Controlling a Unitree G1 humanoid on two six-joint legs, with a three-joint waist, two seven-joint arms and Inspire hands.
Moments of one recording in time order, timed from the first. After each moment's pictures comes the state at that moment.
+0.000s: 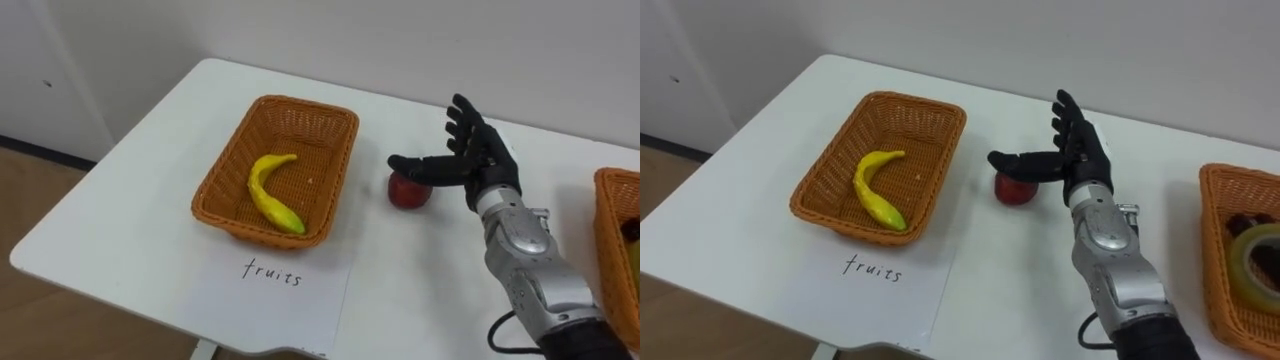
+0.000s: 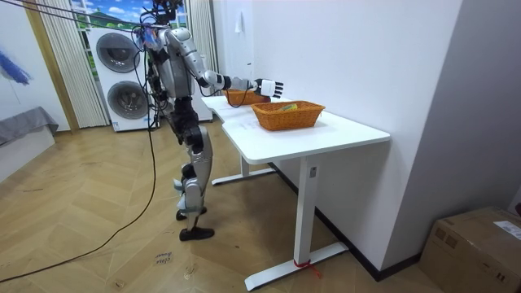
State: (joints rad) left arm 0.36 0.17 -0.05 0.86 0.47 0.16 0.22; right arm -0.28 -0.32 0.17 0.43 0.39 0.04 -0.19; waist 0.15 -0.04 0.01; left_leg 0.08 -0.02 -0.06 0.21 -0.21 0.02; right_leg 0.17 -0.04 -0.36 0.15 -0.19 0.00
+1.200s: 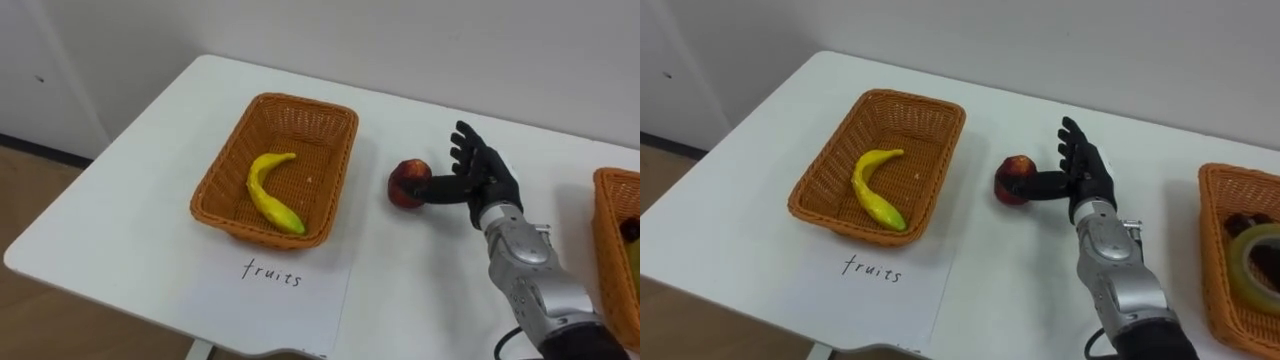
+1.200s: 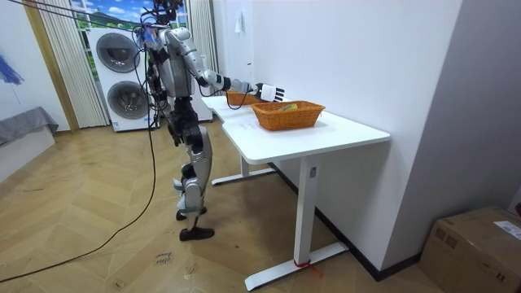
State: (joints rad) left arm 0.39 0.18 -0.05 0.87 0.46 0.16 0.22; right arm -0.28 -0.33 0.18 0.49 0.37 0.04 -0.18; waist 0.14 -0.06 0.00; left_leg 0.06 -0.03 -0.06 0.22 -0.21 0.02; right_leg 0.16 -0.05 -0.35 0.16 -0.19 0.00
